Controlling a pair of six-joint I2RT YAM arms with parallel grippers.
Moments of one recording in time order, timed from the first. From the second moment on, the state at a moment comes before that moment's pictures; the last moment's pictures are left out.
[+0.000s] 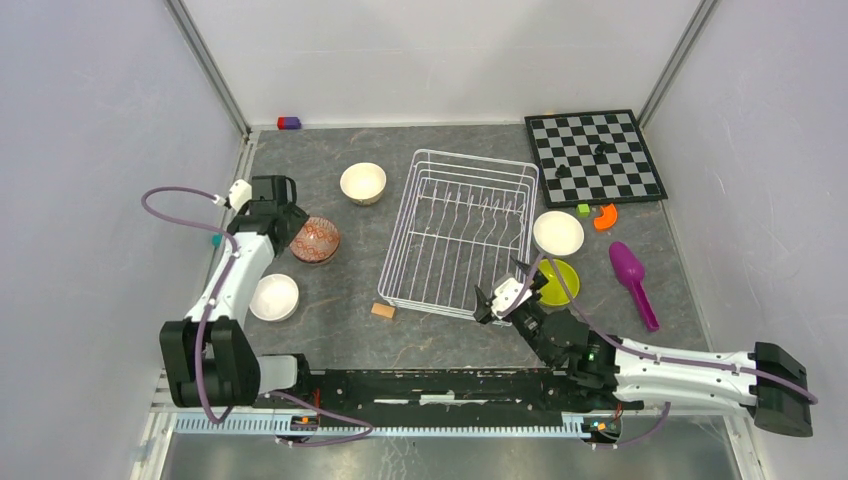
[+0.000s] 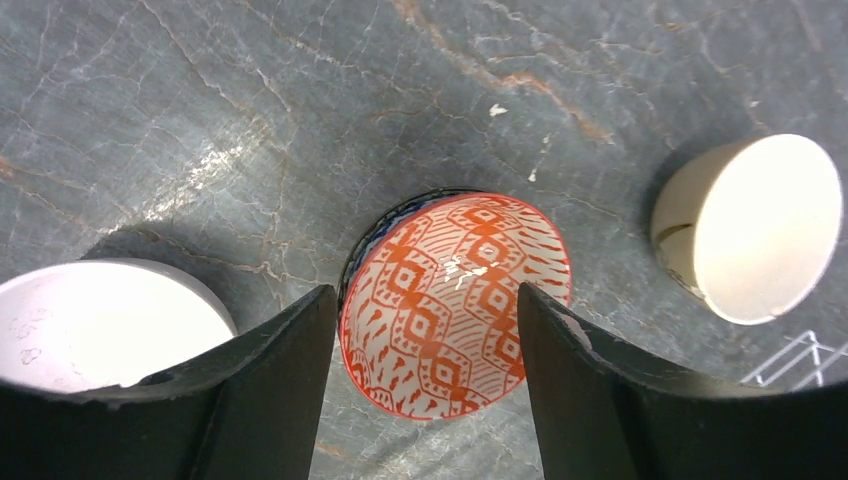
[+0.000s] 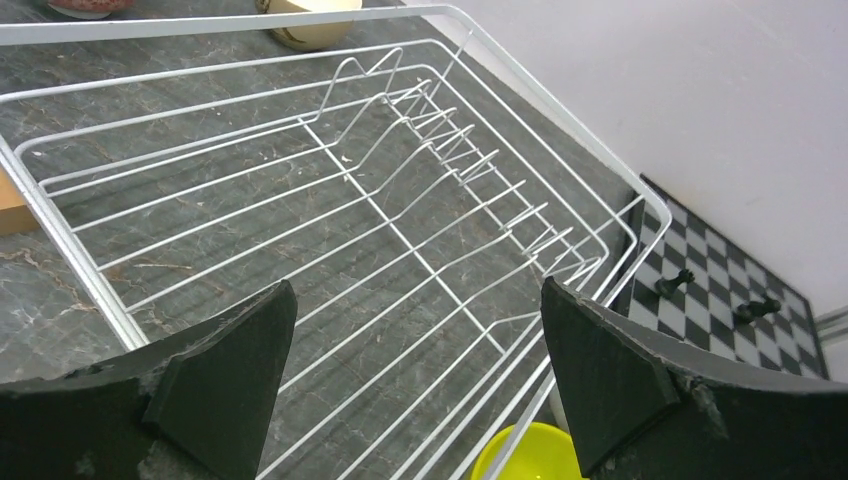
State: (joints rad) left arm 0.03 1.30 0.94 -0.57 -0.36 -0.87; right arm 1.28 0.68 0.20 0.47 0.73 -0.43
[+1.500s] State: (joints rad) left arm -0.05 1.14 0.91 -0.34 0.31 -0.63; right arm 0.67 1.16 0.64 -0.15 0.55 0.41
